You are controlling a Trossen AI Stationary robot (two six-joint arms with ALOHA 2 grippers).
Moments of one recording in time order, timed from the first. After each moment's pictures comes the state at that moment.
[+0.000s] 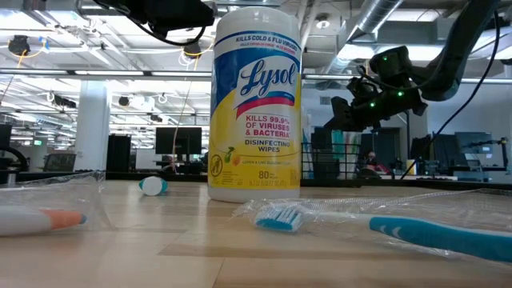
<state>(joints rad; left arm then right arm) -0.35 1.16 0.62 0.30 -0.53 0.07 -0.73 1.49 0.45 0.85 0.10 0.06</state>
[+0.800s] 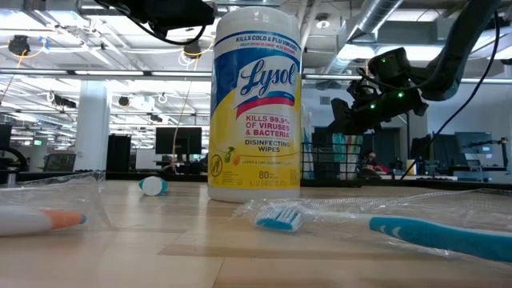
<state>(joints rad) -0.35 1.16 0.62 0.31 -0.53 0.09 -0.73 1.49 0.45 0.80 0.11 0.11</state>
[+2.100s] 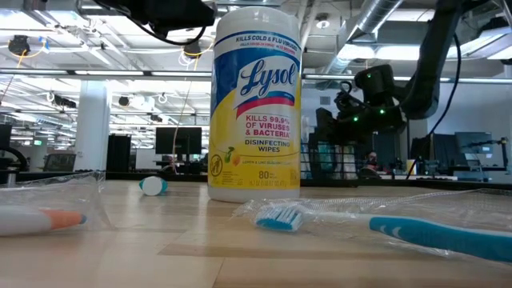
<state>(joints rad) -0.35 1.16 0.62 0.31 -0.53 0.10 -0.71 1.78 0.52 1.04 0.10 0.18</state>
